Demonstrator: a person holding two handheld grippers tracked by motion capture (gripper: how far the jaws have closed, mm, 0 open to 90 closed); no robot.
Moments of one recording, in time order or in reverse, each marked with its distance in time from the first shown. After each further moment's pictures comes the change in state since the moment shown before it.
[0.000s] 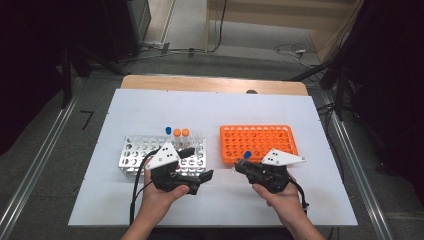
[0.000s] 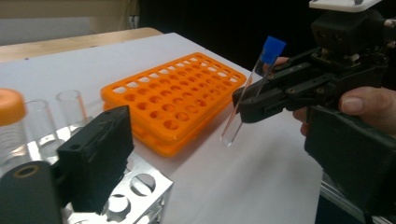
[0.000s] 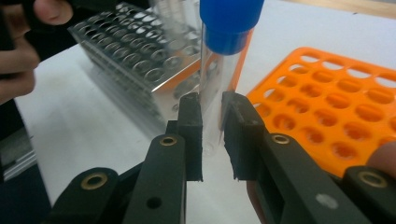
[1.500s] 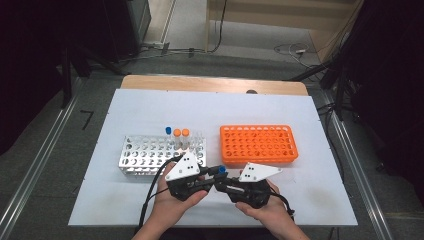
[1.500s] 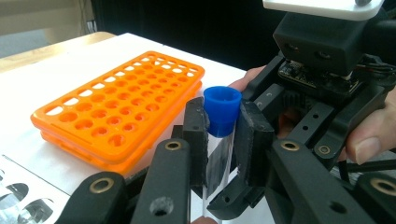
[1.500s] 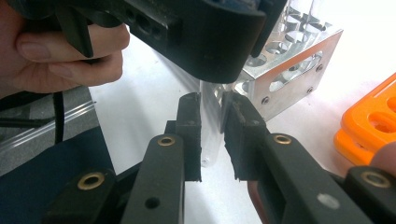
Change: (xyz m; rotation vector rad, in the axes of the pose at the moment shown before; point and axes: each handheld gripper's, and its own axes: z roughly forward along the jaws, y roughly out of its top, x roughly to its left) left arm -0.027 0.000 0.021 0.030 -0.102 0.144; right arm 0.047 -0.001 0.018 0.074 0.151 -0.121
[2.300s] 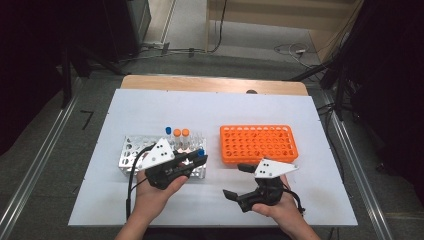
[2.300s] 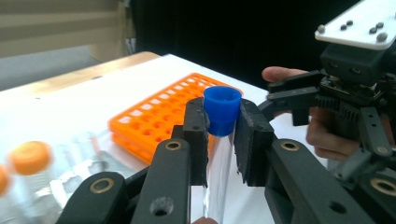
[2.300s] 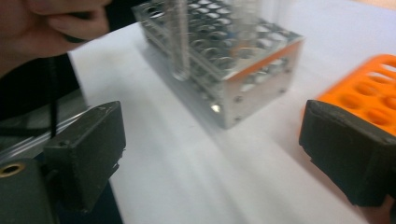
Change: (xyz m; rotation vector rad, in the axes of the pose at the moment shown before) left arm 0.031 0.013 -0.048 -0.089 0.136 -0.044; right arm -0.020 -0.005 -0.025 -0.043 -0.027 0.017
